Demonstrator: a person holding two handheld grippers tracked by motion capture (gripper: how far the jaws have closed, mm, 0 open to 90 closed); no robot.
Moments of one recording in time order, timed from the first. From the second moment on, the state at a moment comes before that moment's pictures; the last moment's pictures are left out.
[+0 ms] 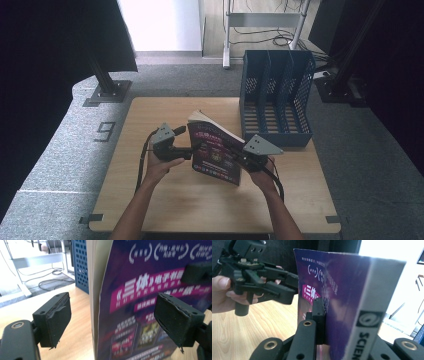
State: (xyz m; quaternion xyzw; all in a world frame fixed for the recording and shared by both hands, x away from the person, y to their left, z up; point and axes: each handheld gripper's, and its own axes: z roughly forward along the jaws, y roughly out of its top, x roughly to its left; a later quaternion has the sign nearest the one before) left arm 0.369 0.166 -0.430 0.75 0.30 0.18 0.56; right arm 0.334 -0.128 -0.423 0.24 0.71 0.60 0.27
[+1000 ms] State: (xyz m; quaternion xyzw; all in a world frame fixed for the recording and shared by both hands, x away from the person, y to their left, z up) left arm 0.319 0.198 -0.478 0.76 0.34 0.19 0.52; right arm 0.337 -0.125 -0.421 0.27 0.71 0.60 0.26
